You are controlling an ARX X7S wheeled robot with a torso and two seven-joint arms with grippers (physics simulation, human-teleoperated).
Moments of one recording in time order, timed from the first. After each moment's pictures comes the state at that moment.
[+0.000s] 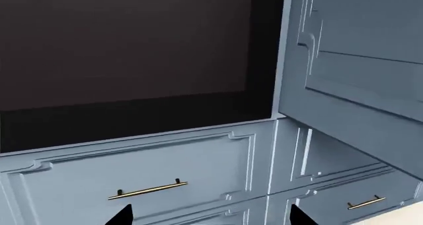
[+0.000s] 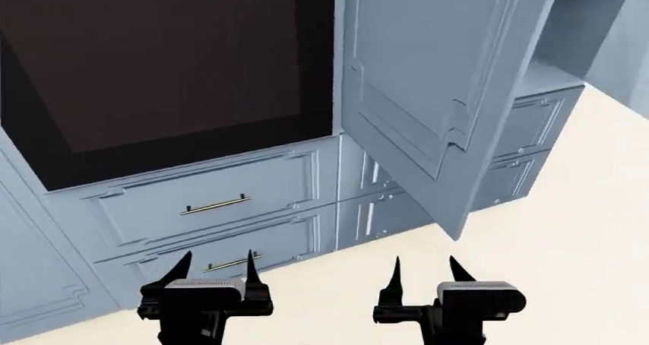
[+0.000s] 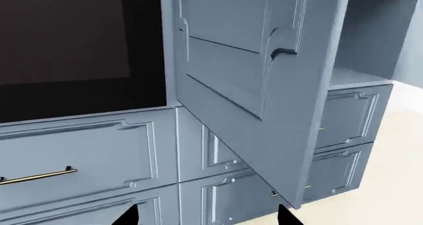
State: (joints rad) left arm -0.02 -0.14 0.16 -0.01 -0.15 0.01 -0.16; right arm 0.02 0.13 -0.16 0.02 0.12 0.02 0.17
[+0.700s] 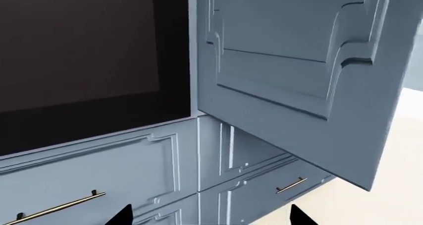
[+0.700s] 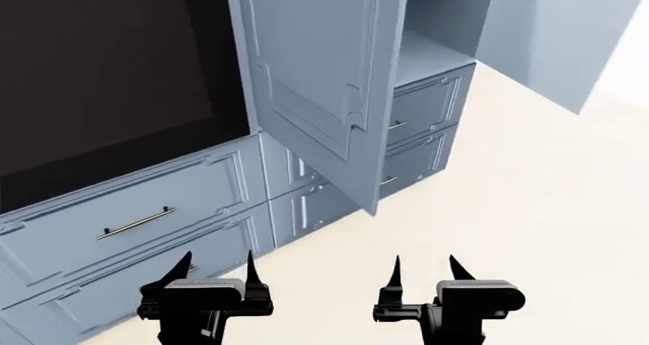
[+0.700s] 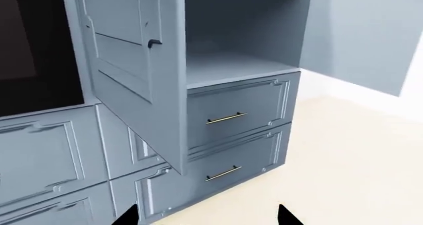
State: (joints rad) left arm -0.02 -0.16 0.18 -0.01 -0.17 0.02 -0.19; right arm 0.03 0.15 -0.19 0.03 0.14 0.02 0.19
